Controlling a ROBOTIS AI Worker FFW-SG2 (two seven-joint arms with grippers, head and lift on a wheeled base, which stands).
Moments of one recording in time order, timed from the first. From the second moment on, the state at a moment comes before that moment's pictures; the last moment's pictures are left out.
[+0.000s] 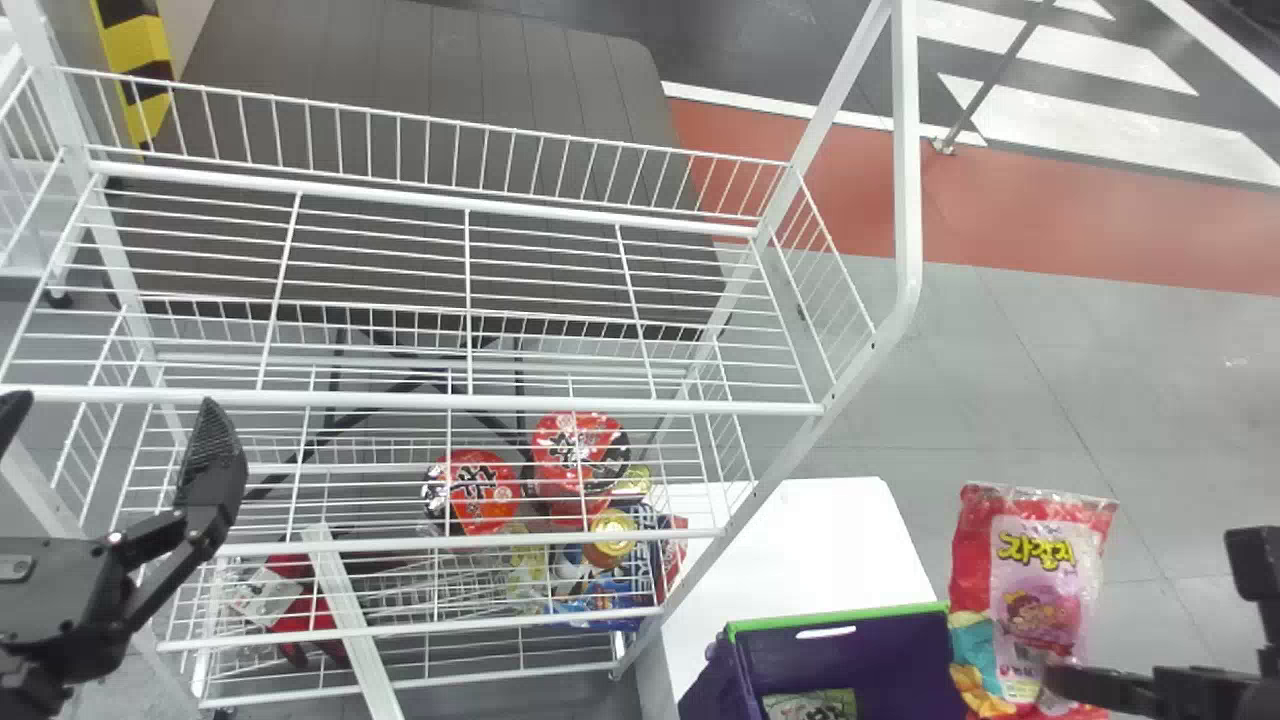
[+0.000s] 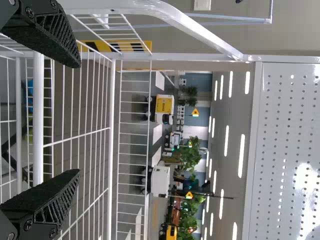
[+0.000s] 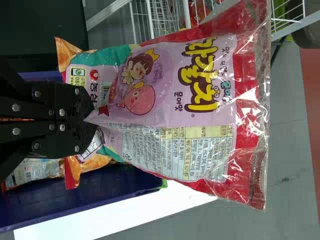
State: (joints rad) left arm 0.64 0.19 -0.19 -2.13 0.08 -0.05 0.17; right arm 0.41 -0.19 -0.76 -2.08 0.70 1.19 1.31
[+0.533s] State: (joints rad) left arm 0.63 0.19 -0.19 -2.13 0.08 -0.05 0.17; right arm 0.41 -0.18 -0.76 -2.08 0.69 1.18 1.31
